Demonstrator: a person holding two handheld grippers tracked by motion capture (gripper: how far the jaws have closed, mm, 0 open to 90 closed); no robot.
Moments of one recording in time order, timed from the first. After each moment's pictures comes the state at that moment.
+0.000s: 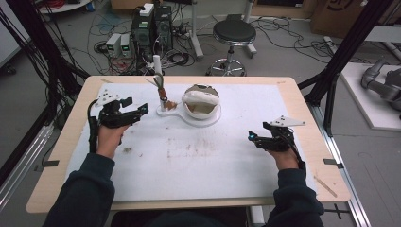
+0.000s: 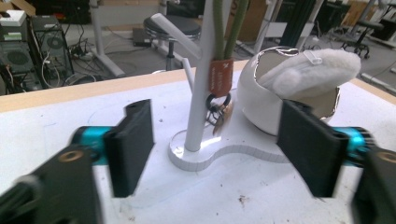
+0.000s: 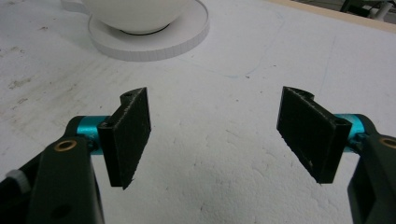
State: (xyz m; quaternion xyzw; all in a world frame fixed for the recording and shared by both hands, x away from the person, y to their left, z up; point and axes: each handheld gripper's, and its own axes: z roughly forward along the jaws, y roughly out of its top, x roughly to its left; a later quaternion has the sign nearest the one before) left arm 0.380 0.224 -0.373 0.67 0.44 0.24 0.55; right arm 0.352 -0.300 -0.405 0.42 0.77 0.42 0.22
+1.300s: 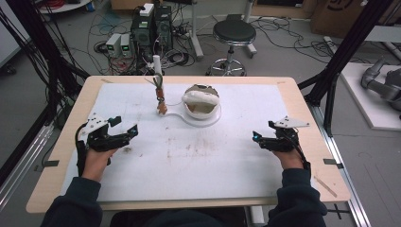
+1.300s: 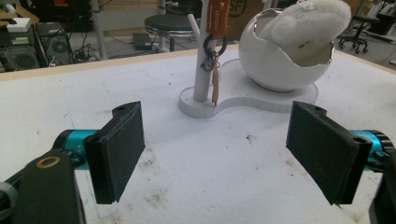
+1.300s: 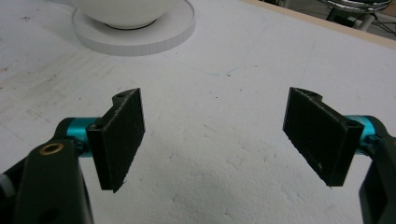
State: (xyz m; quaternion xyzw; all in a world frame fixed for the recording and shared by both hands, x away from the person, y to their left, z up) left arm 0.335 0.253 -0.415 0.68 0.42 0.26 0.55; right arm 0.352 -0.314 -0.407 0.41 0.77 0.41 0.25
